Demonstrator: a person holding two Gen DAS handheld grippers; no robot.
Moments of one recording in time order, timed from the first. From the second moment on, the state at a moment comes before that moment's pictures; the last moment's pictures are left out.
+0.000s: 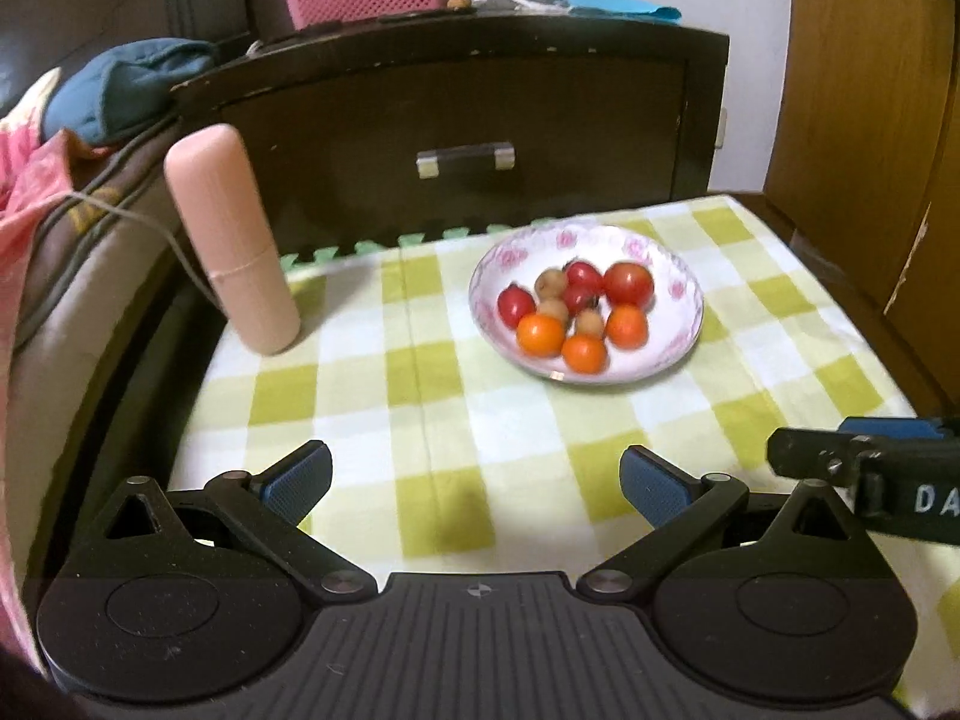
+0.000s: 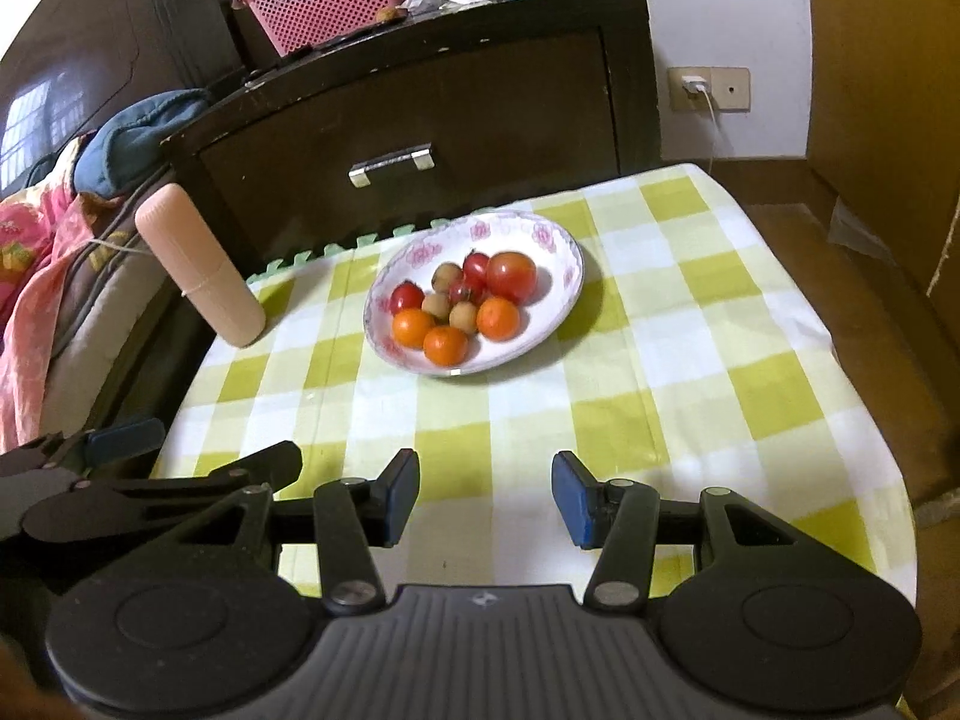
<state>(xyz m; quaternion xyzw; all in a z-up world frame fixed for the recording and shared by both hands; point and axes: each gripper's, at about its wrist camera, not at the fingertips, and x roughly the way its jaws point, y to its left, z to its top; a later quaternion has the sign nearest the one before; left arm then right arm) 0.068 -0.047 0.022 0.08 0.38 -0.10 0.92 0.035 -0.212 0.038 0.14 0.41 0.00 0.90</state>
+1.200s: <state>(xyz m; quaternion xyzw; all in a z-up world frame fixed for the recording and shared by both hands) 0.015 -0.038 0.016 0.09 0.40 -0.10 0.90 -0.023 -0.185 0.027 0.12 0.45 0.00 0.88</state>
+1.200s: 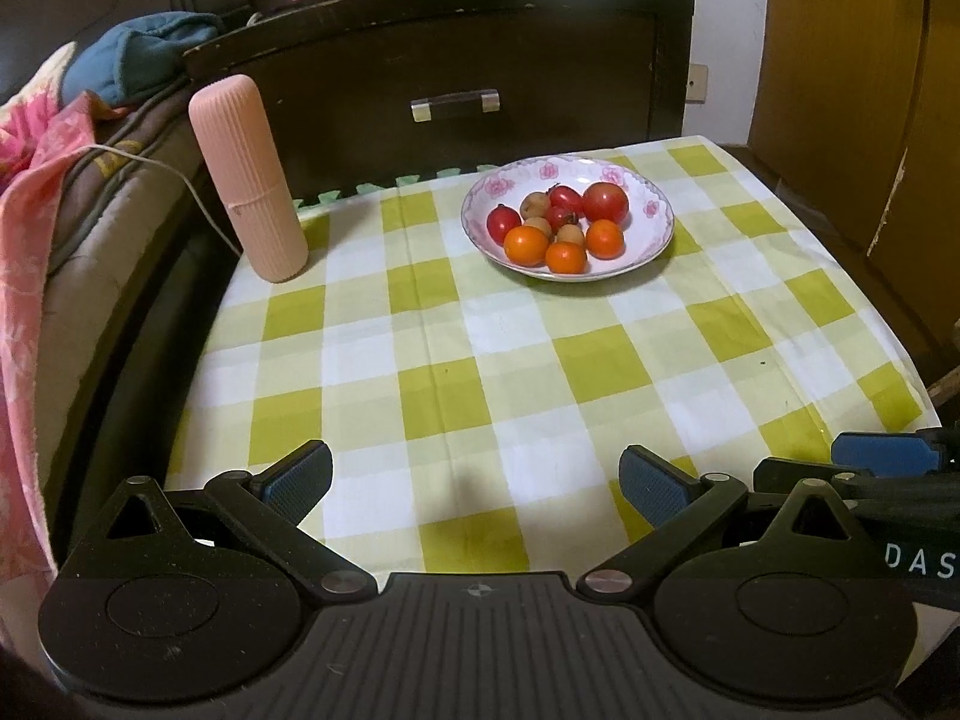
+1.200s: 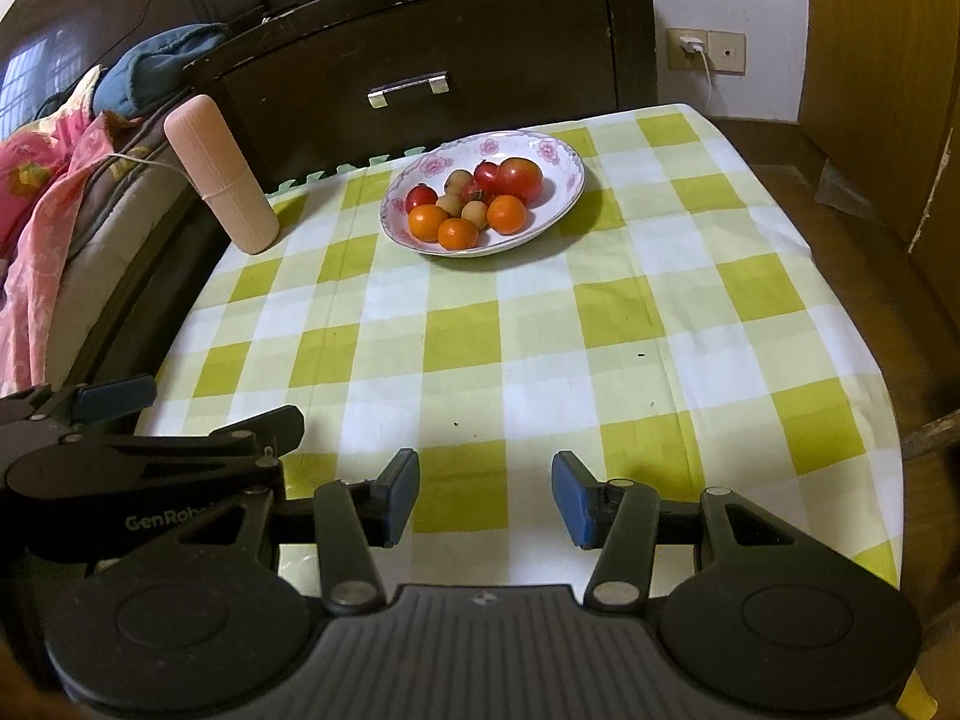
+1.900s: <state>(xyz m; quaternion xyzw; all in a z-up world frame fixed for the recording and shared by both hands) 0.010 -0.036 0.016 0.09 0.40 -0.10 0.91 -0.025 -0.183 0.026 0.12 0.45 0.00 0.88</state>
